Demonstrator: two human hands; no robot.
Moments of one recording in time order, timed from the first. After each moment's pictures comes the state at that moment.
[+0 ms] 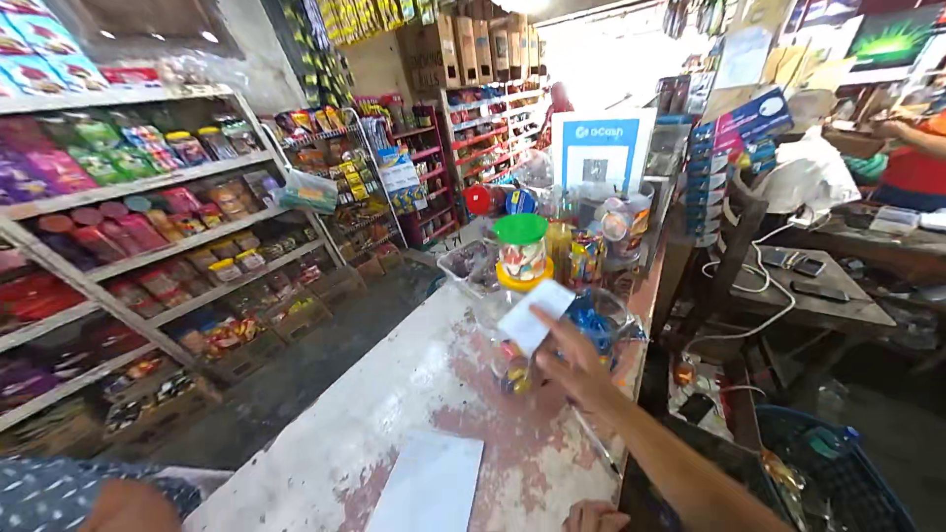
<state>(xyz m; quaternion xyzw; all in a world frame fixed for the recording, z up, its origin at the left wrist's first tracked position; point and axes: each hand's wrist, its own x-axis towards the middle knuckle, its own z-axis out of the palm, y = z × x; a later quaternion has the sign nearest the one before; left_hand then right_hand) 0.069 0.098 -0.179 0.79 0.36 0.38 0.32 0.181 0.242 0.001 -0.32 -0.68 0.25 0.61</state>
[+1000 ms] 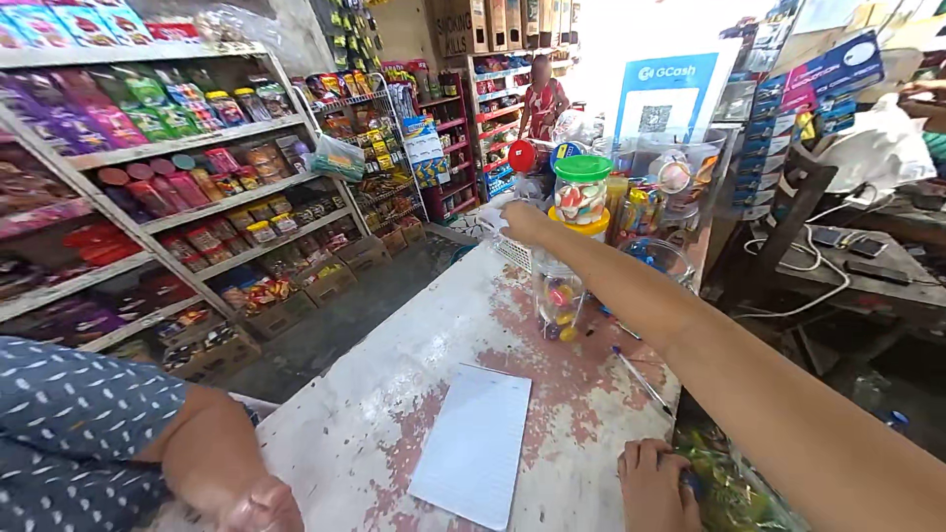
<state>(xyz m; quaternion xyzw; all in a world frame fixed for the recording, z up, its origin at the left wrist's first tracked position) 0.064 0.094 -0.161 0.80 0.39 0.31 0.34 0.086 0.452 0.062 -0.58 -0.81 0.04 0.09</state>
